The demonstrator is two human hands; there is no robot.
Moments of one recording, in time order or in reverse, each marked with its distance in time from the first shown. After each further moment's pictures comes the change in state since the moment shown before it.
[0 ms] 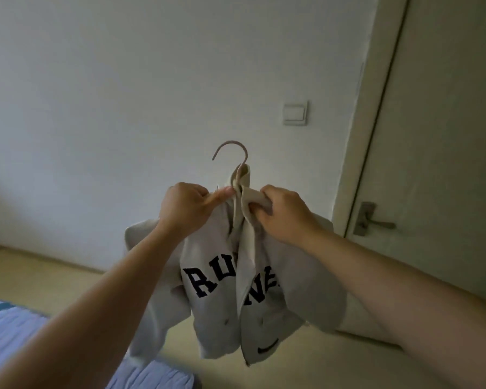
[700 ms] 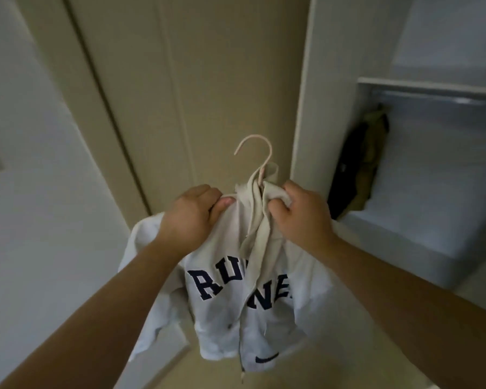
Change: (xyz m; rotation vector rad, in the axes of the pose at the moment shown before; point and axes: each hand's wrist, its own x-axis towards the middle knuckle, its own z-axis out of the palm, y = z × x) left_hand 0.100 0.251 0.336 -0.519 -0.367 1.192; right_hand -0.143 0.173 -0.191 -0.767 0.787 0.791
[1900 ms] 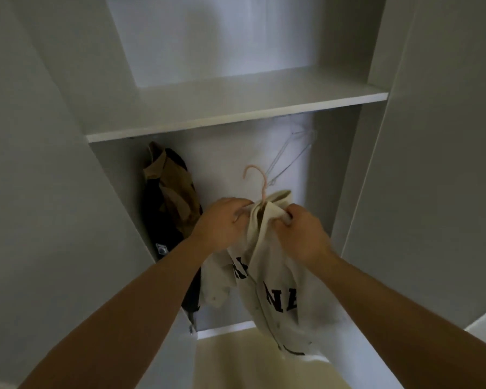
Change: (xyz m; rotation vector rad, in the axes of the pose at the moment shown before) left_hand 0.491 0.218 0.613 -0.653 -0.669 0.584; right_hand 0.190 0.534 -0.136 -0.299 0.280 1.046
